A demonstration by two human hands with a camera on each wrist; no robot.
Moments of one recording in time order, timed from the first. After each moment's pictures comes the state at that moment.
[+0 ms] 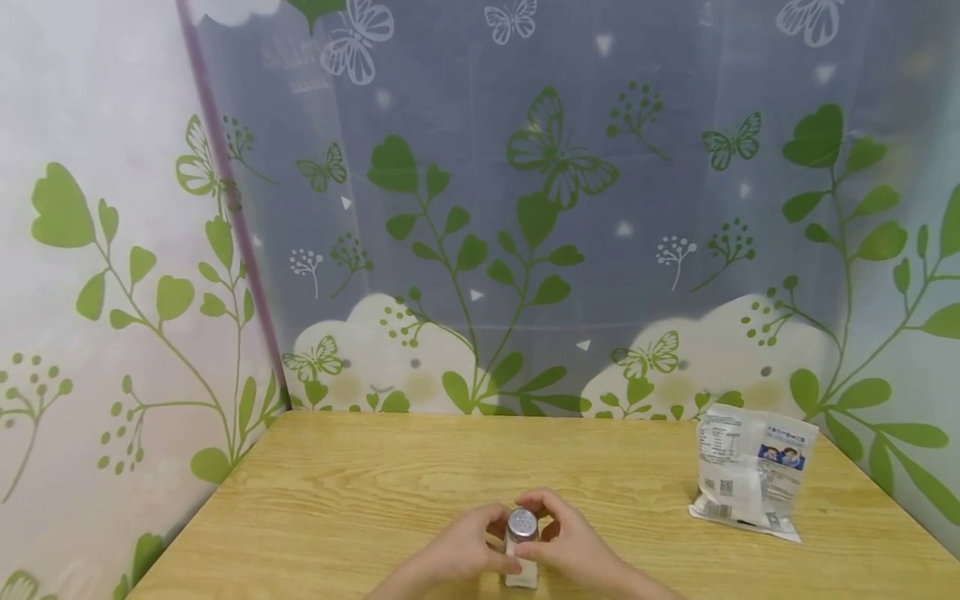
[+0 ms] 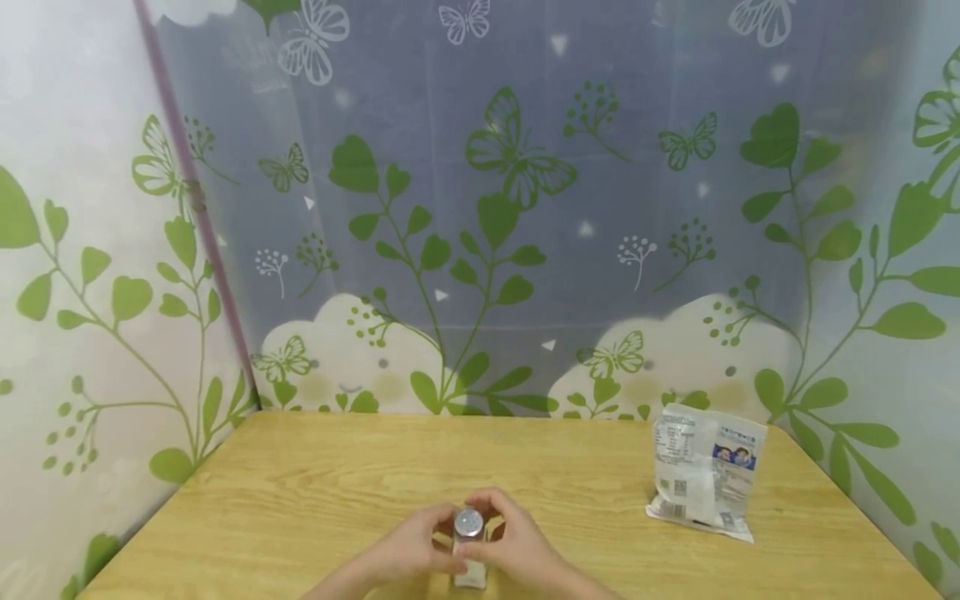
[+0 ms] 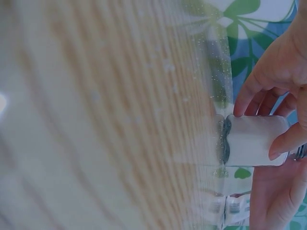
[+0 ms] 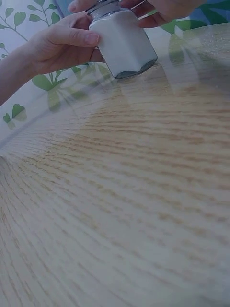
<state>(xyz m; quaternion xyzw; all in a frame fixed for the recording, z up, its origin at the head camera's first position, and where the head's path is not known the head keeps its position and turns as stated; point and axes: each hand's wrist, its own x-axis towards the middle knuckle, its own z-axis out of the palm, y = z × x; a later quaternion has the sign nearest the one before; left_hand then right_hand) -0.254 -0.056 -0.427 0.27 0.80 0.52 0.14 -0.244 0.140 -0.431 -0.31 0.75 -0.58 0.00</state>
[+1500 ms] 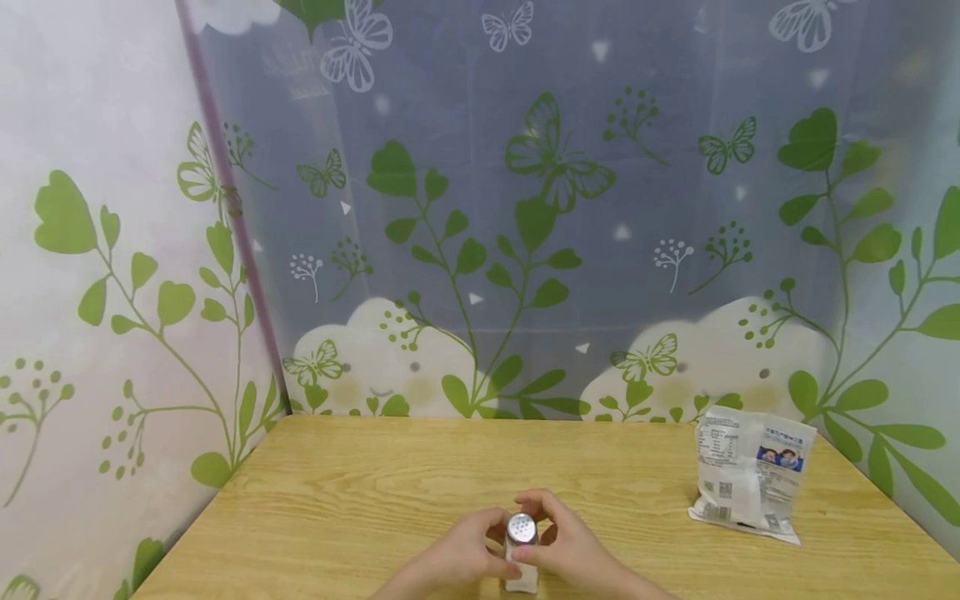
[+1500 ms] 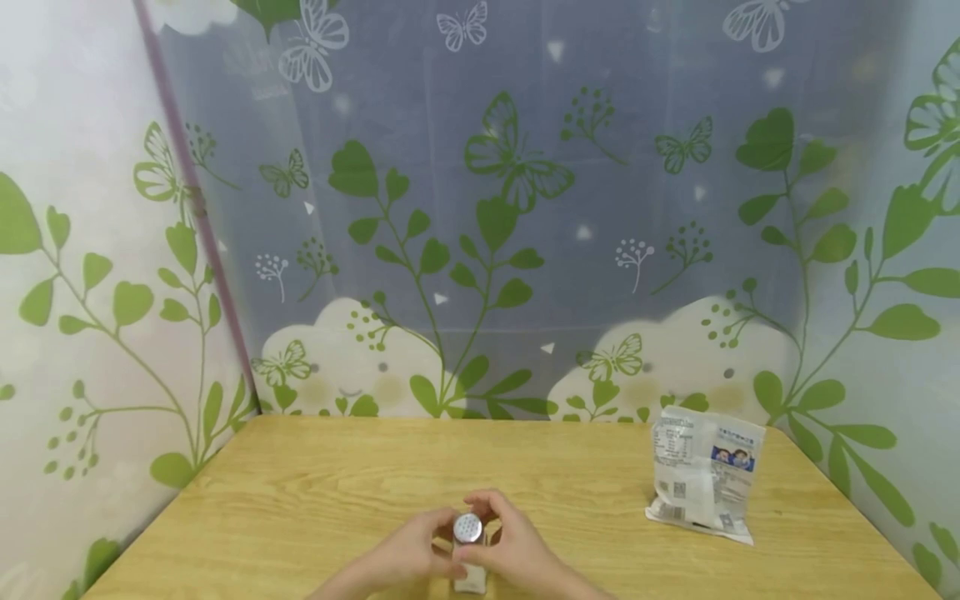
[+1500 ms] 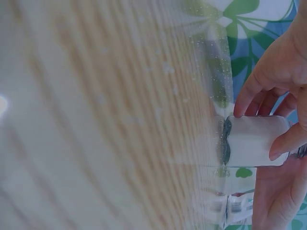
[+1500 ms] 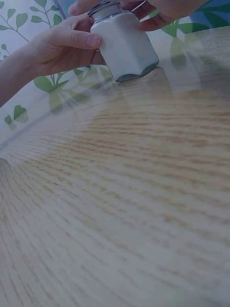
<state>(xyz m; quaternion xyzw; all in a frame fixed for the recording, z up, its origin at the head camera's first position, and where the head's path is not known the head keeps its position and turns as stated) -0.252 -0.056 -0.425 0.27 0.79 0.53 0.14 -0.243 0.137 -0.431 -0.31 0.75 -0.58 0.01</state>
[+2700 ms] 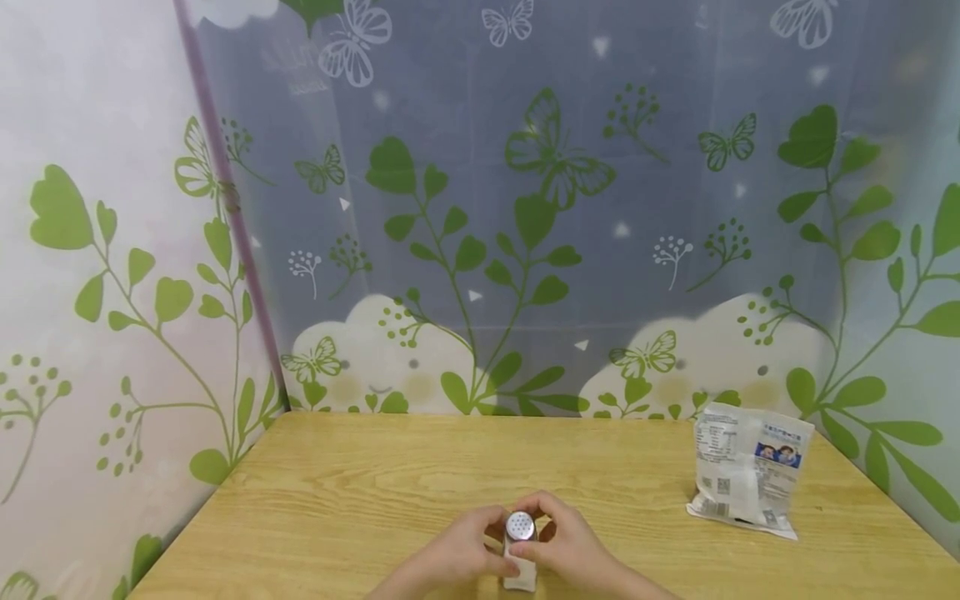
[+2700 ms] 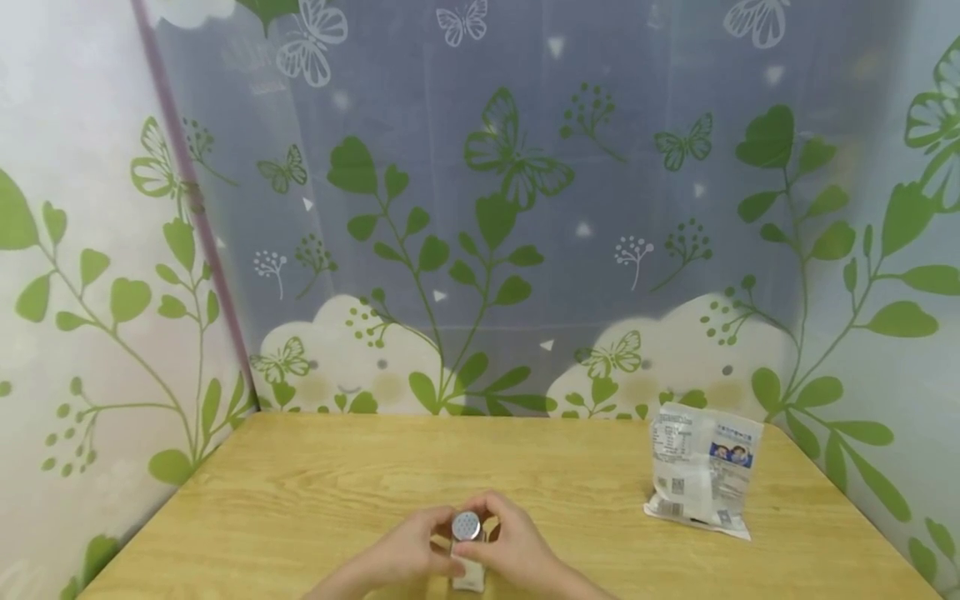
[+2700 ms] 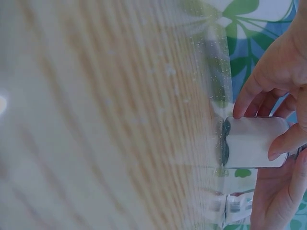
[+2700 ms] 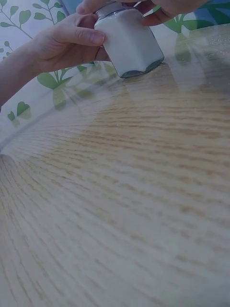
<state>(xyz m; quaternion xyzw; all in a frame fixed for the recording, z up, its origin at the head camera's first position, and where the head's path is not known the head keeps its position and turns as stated) -0.252 -0.056 -0.428 0.27 0.80 0.52 0.14 -0.241 0.135 -0.431 -0.30 0.77 -0.56 -0.01</state>
